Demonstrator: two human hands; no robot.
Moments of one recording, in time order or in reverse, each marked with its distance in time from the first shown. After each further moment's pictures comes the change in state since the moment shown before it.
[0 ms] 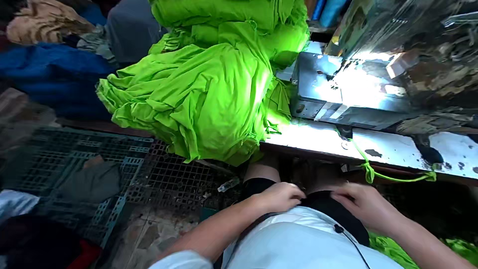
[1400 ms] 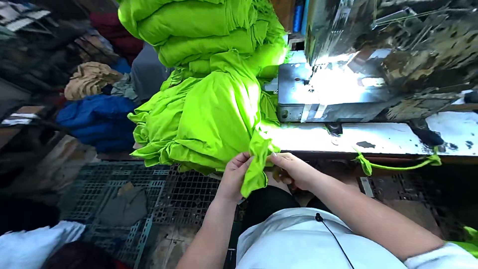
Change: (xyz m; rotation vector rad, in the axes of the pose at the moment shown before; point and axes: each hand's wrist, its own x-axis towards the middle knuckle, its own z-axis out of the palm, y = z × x) left_hand -0.071 0.065 -0.085 -0.907 0.911 0.070; right_hand 0.122 -0.101 0.015 1.144 -0.267 0.079
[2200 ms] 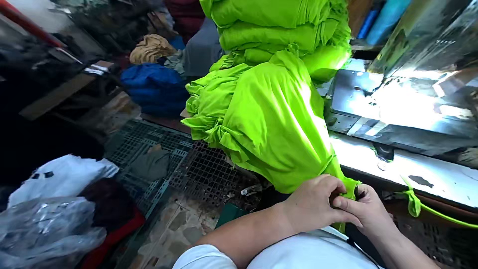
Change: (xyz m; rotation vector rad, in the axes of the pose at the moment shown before) left_hand -0.024 -0.022 0.076 0.763 -0.295 0.391; right_hand -0.059 0.038 -0.011 0.062 0.251 -0.398
